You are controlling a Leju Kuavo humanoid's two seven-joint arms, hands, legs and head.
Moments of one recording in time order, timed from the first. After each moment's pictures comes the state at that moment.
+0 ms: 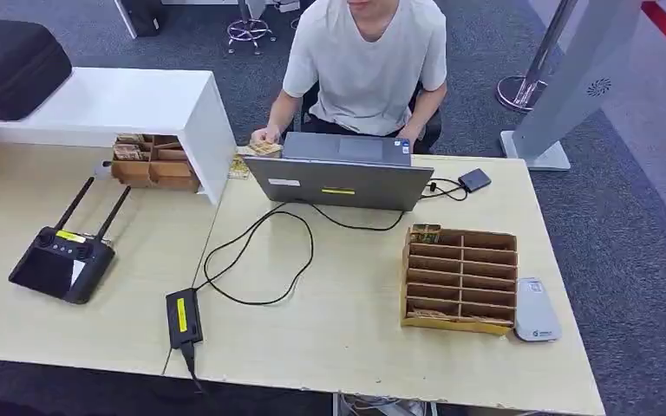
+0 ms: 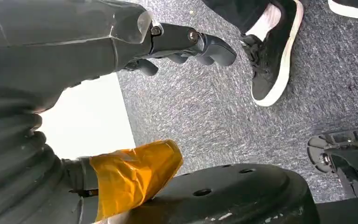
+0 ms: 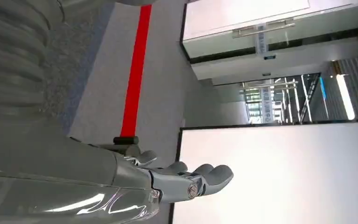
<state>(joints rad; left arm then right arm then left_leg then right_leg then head) -0.09 -0.08 -0.71 -0.14 0.41 0.19 0.27 -0.05 -0.69 -1.32 -1.06 -0.31 -0.12 -0.26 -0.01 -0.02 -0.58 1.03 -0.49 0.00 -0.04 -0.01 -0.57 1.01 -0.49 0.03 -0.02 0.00</state>
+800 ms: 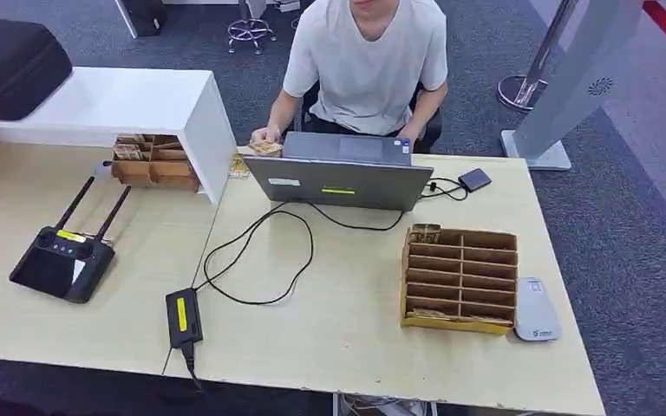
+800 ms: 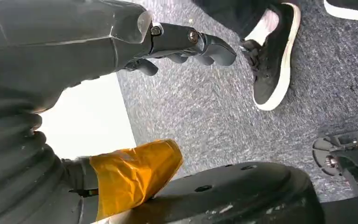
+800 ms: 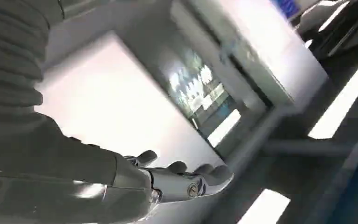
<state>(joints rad) -0.10 -0.08 -0.75 -0.14 0.37 0.17 0.28 0.07 -0.65 -1.16 -1.69 0.62 -0.16 -0.32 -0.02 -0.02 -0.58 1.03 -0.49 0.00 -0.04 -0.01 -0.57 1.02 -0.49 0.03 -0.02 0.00</state>
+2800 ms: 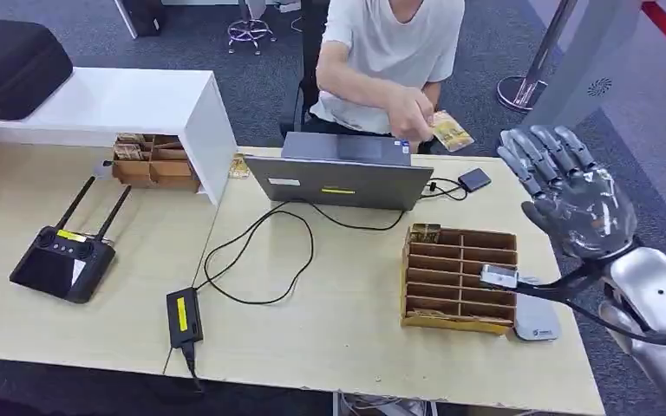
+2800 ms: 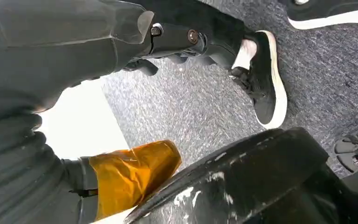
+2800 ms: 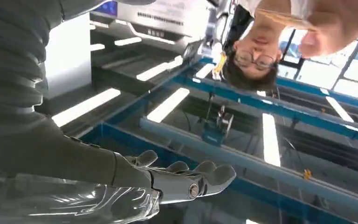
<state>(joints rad) -0.14 -0.06 -0.97 -0.13 0.28 0.07 0.30 -0.56 -0.70 0.47 -1.47 1.28 -0.50 -0.14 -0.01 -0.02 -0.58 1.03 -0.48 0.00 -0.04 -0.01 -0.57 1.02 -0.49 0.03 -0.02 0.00</state>
